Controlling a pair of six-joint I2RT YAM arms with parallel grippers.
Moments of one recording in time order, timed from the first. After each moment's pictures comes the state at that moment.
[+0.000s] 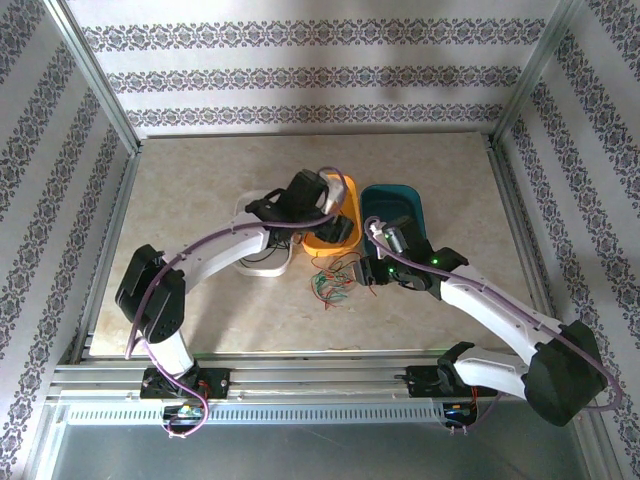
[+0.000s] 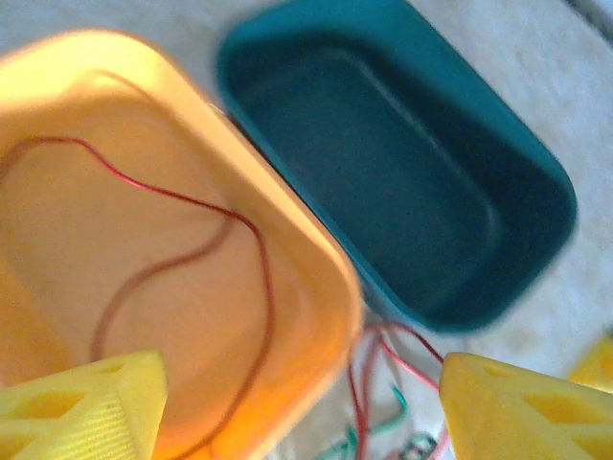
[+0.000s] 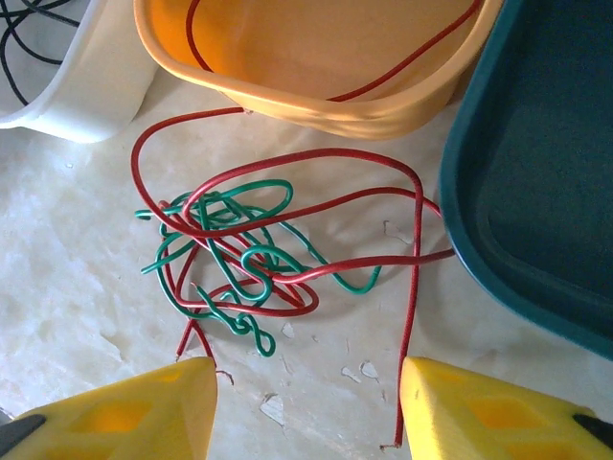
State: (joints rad) left arm -0.71 1.73 1.37 -0.43 0.12 -0.14; right arm 0.55 1.14 0.76 -0.55 -0.18 0.31
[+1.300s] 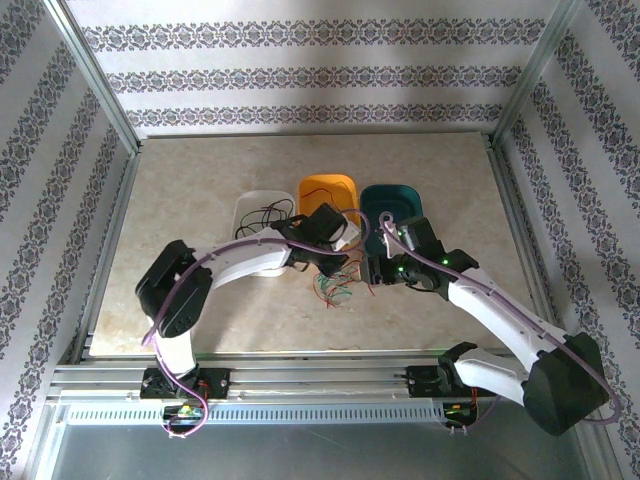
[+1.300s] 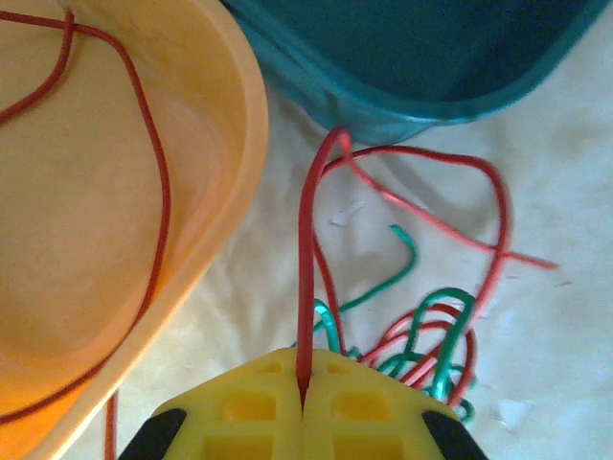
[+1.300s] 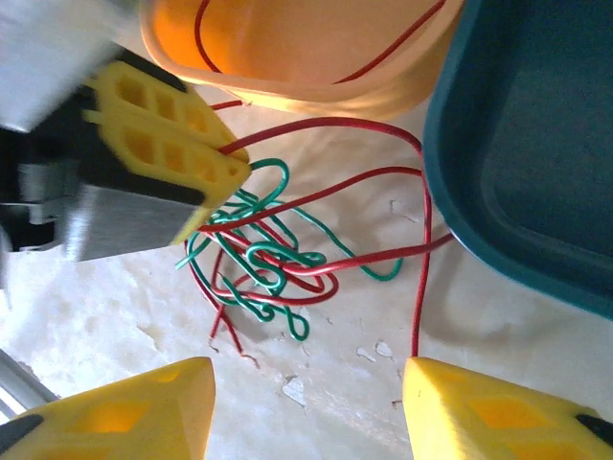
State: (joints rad) left arm -0.78 1.79 1.27 -0.47 0.16 -0.05; right arm 0.47 1.11 0.73 -0.56 -0.32 0.33
